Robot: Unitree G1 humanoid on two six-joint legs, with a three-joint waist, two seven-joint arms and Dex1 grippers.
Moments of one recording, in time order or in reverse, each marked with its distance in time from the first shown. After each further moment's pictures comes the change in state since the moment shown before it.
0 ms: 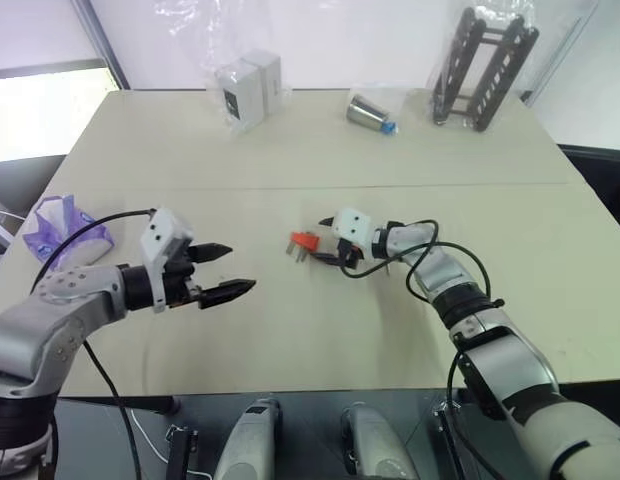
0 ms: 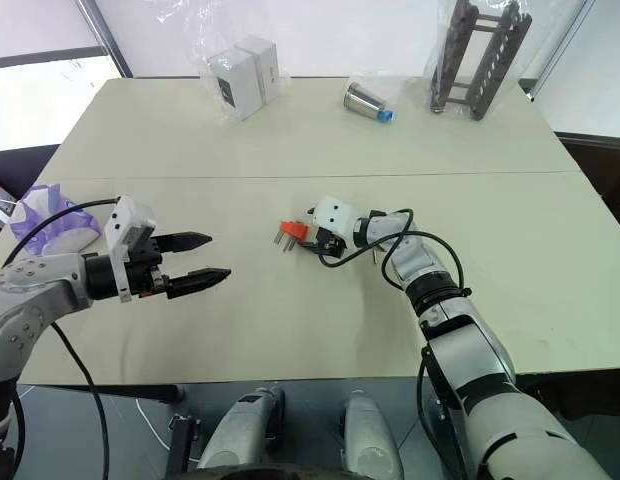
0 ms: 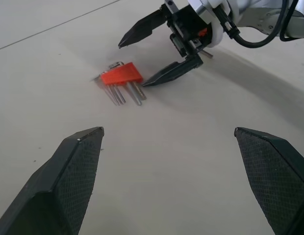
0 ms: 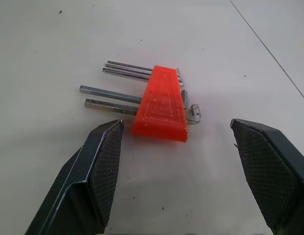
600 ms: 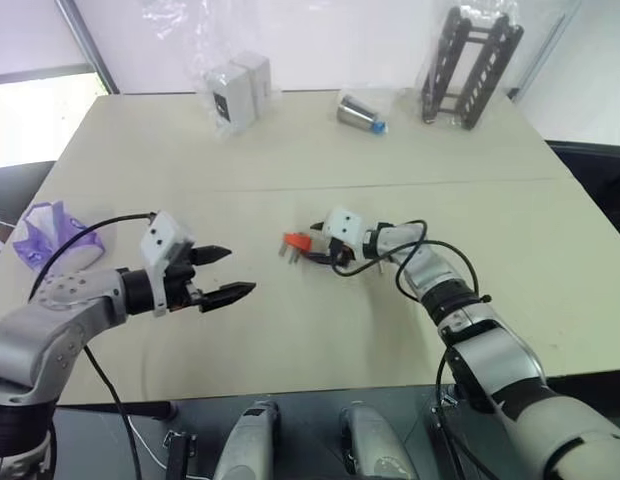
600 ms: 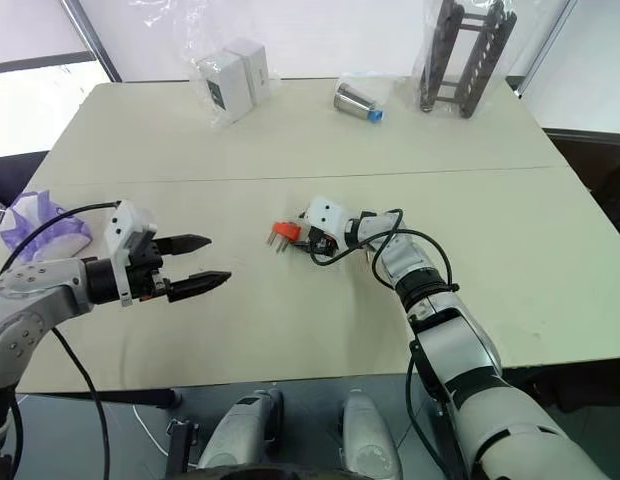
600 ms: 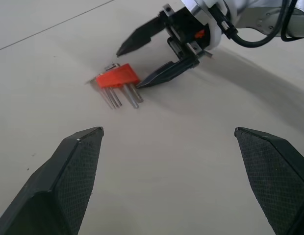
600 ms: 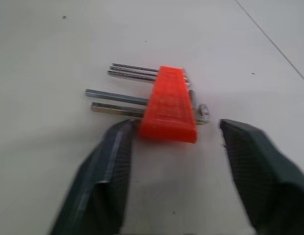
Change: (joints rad) left arm 0.038 -0.004 0.014 -0.022 0.001 -0.003 0.043; right arm -0.043 0.062 -0.001 0.110 -0.013 -0.027 0.021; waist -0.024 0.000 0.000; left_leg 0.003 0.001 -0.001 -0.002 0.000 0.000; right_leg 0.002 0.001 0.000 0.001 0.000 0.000
